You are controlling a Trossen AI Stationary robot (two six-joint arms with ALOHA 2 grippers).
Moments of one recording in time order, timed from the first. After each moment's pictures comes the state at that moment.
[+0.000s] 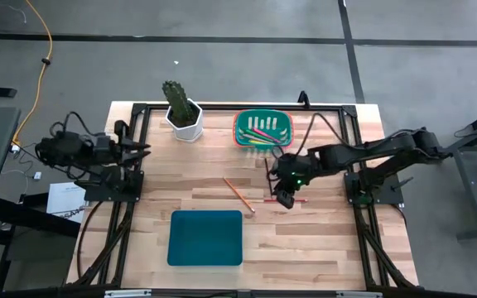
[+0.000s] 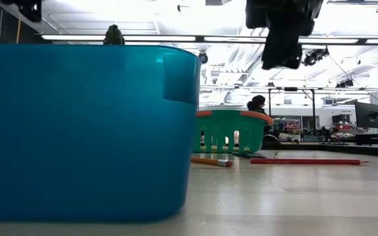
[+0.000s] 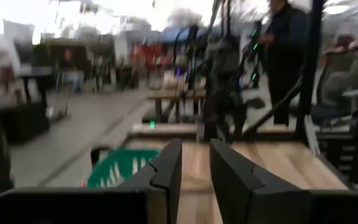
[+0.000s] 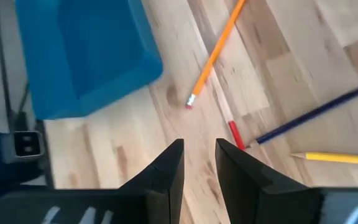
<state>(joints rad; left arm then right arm) -0.24 0.02 0.56 -0.49 -0.49 0.08 0.09 1.38 1.04 -0.61 -0.13 0.54</state>
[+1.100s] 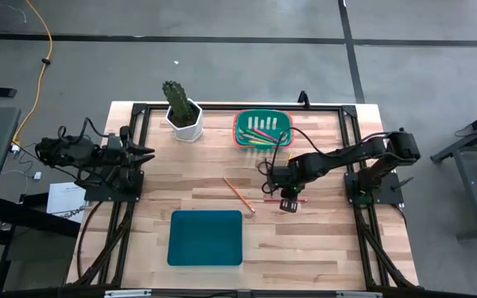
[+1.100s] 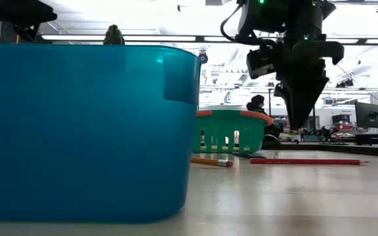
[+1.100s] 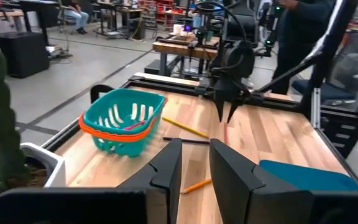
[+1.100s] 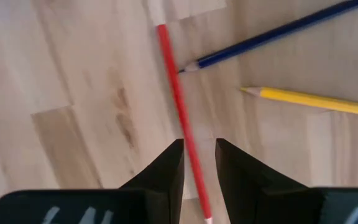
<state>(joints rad) -0.24 0.02 0.56 -0.70 -0.52 -0.17 0.09 1.61 1.04 -0.81 -0.07 0.31</state>
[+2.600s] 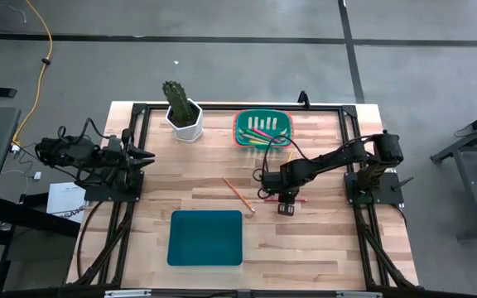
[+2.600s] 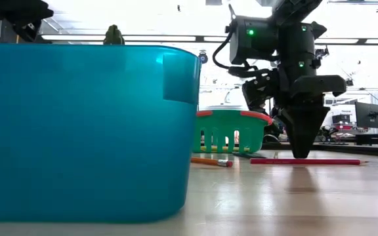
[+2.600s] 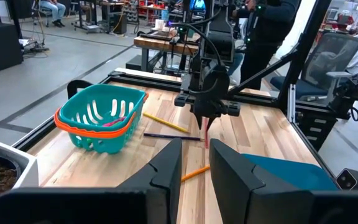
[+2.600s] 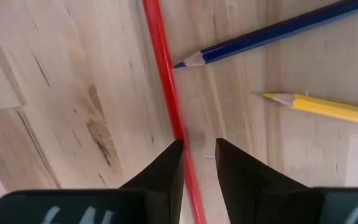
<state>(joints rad) -0.24 0.02 0.56 -0.71 -0.44 -0.19 0.09 1.77 1.04 -0.76 -0.09 0.26</state>
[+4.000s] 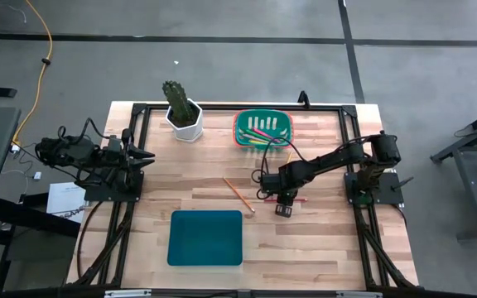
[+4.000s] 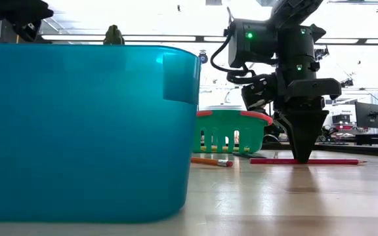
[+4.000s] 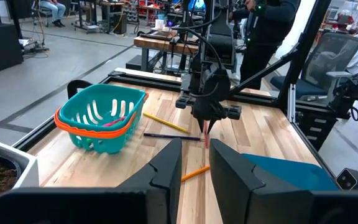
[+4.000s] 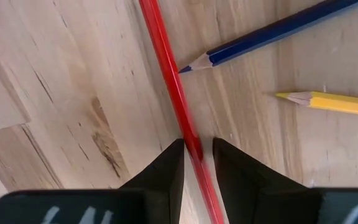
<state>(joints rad) -0.24 0.02 0.56 -0.71 -0.44 -0.19 0.09 1.80 1.04 -0.76 -0.09 0.34</state>
